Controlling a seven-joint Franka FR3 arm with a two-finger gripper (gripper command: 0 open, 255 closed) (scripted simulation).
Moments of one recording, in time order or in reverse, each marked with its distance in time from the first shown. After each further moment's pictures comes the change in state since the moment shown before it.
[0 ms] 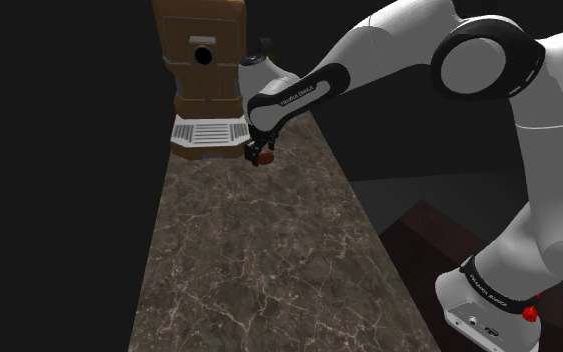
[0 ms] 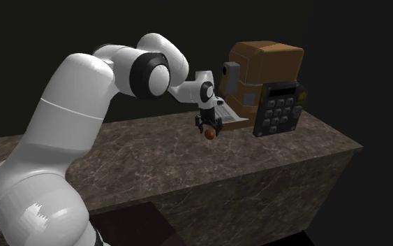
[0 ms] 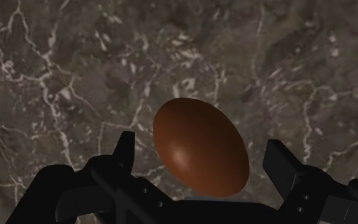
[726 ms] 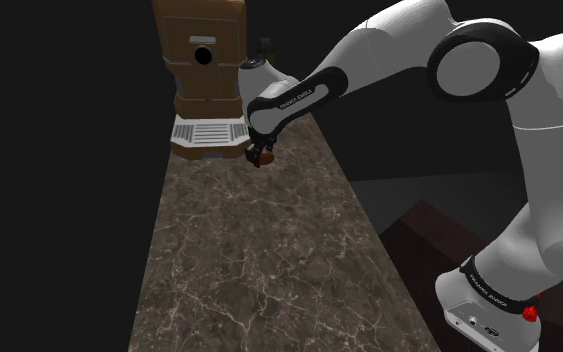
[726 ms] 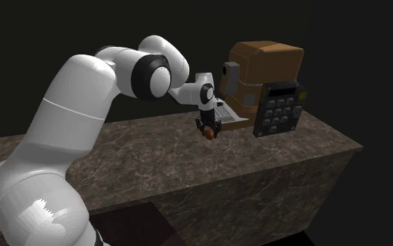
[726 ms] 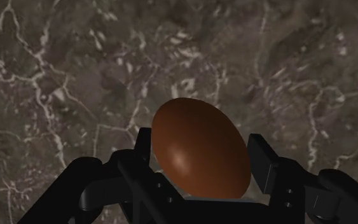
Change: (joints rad) arm 0.001 0.017 -0.002 0.005 -0.003 0.013 0.004
